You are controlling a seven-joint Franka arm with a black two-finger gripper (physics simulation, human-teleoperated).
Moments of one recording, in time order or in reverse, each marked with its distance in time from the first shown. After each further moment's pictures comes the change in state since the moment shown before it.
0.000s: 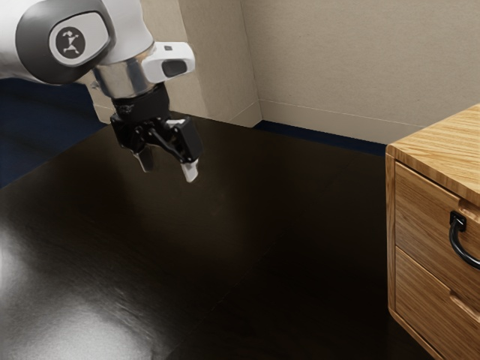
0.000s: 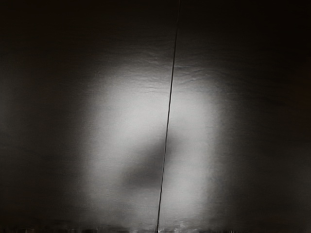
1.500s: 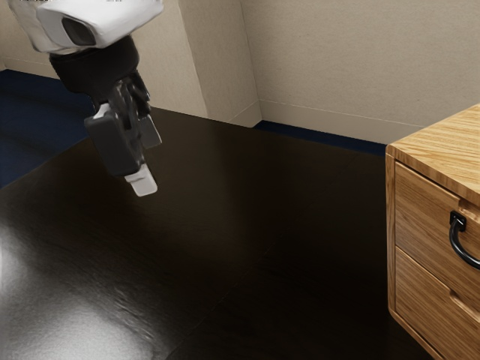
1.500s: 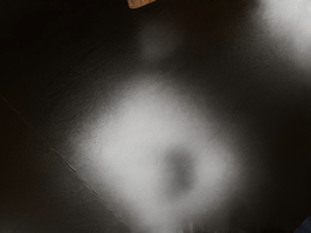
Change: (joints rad) arm 0.005 -0.144 -0.316 0.183 -0.026 -0.278 0.650
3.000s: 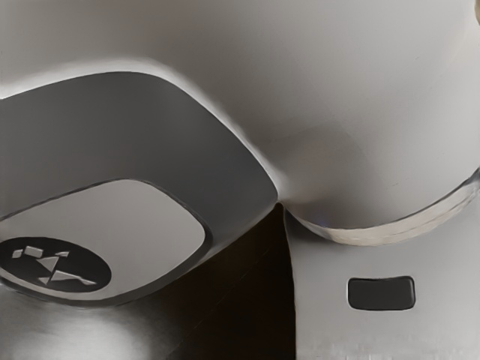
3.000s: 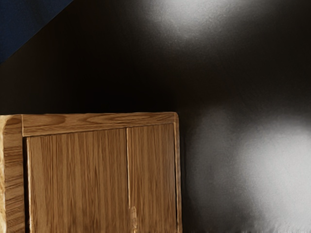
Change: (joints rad) arm -0.058 0.270 -0.628 0.081 0.290 0.466 0.532
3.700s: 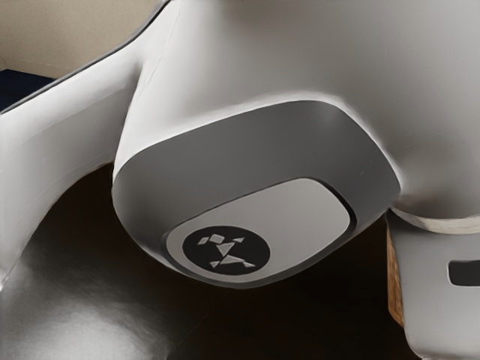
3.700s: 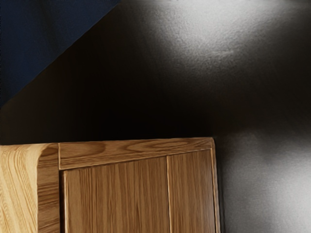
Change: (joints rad) arm -0.010 0.122 0.007 0.026 0.009 0.142 0.034
